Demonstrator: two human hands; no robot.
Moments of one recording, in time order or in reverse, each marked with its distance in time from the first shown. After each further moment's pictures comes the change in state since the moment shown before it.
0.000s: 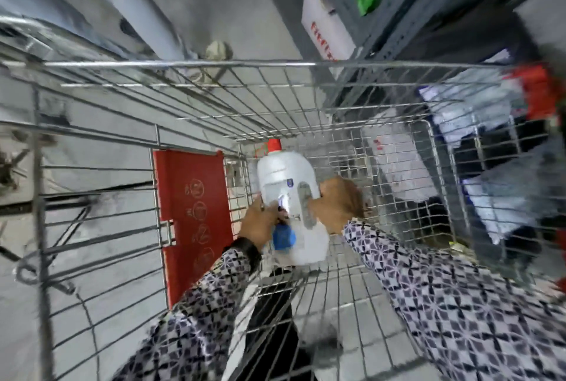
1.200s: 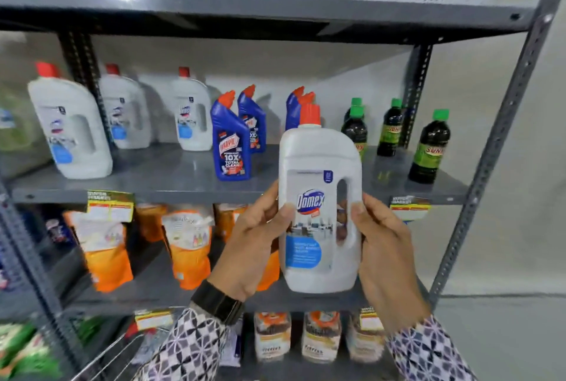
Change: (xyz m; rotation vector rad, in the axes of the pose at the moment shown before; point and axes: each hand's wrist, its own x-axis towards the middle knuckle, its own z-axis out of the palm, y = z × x) left_hand -0.703 0.117 0.205 0.213 -1.610 1.092; right_hand -0.686 0.225 -0.296 1.520 1.602 -0.588
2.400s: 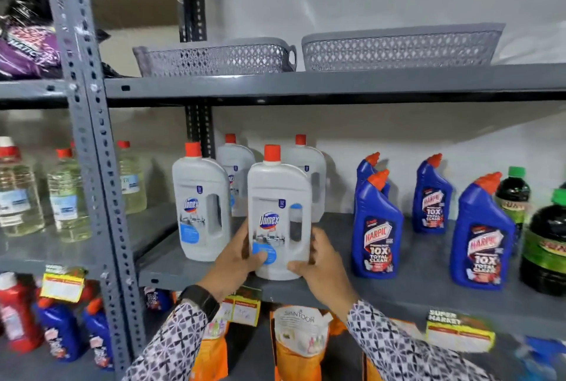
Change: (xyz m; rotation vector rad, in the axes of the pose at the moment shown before) left_hand 0.087 0.096 -0.368 0.580 0.246 -0.034; right_hand 0.117 0.192 0.343 -0.484 -0.529 -0.062
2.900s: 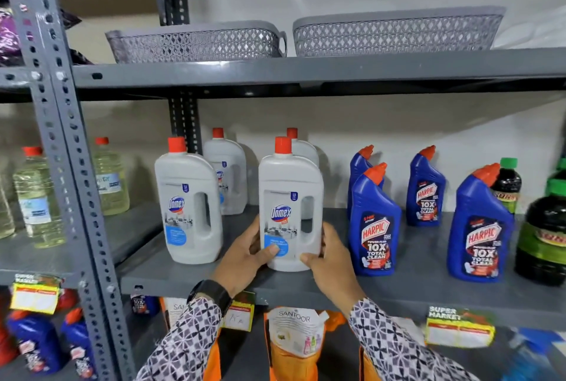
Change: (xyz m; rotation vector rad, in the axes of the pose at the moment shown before) left_hand 0.031 -0.017 0.020 0.045 -0.041 0.056; right_hand 0.009 0.010 -0.014 -0.121 0.156 0.005
